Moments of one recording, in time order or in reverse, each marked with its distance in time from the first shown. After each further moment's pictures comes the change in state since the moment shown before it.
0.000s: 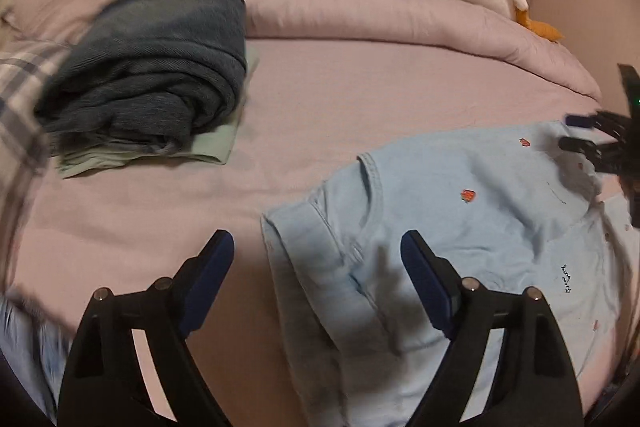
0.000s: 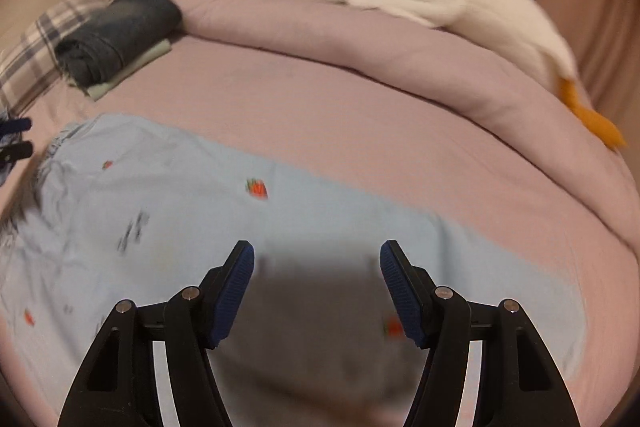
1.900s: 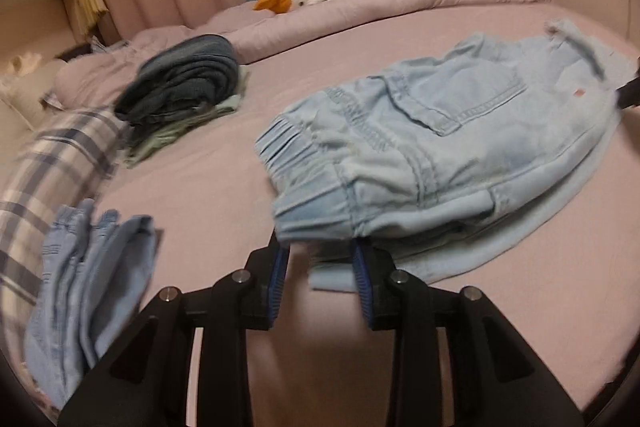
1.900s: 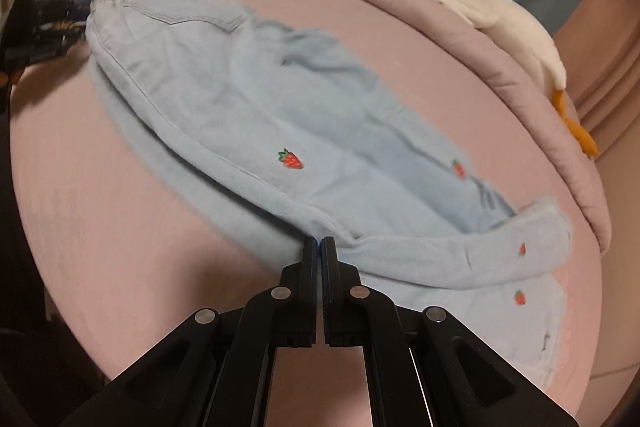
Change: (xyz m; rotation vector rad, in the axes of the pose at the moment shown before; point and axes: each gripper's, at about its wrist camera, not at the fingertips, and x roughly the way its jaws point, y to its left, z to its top) left arm -0.084 -0.054 -0.197 0.338 -0.220 0.243; right arm -0.138 0.145 -0.195 -0.257 0.062 -0.062
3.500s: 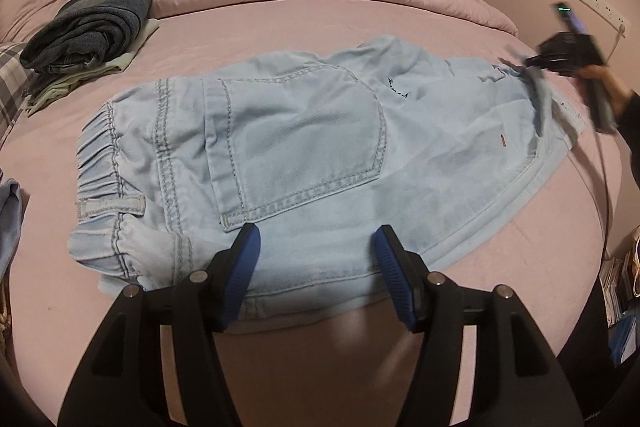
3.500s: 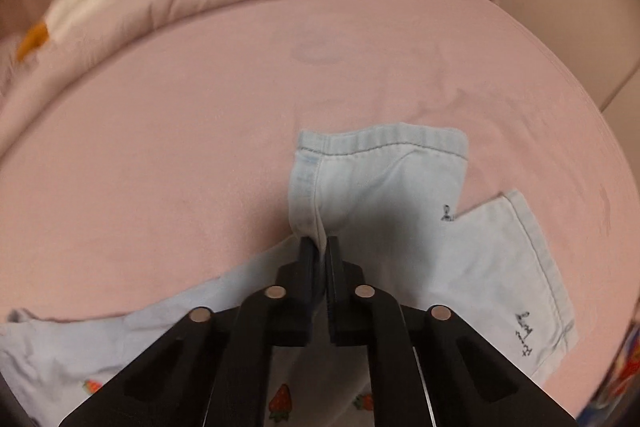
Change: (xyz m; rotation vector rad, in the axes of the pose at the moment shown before) left arm 0.011 -0.069 0.046 -0.213 0.122 -0.380; right arm 0.104 -0.314 -0.020 1.014 0.143 -0.196
